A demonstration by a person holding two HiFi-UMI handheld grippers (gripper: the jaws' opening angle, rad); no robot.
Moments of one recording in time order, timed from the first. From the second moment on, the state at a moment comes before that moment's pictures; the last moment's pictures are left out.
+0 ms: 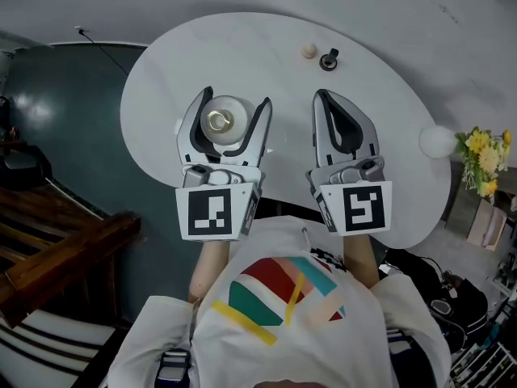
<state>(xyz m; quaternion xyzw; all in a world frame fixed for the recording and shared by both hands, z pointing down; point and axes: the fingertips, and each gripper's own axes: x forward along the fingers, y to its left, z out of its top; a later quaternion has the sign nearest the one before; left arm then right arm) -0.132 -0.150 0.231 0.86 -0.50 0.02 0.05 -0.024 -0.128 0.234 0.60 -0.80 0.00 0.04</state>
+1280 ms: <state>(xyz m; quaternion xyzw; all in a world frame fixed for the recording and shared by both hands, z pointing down) -0.054 -0.286 0.303 0.88 -0.45 0.10 0.06 0.011 -0.192 0.295 0.60 -0.80 0.07 0.08</state>
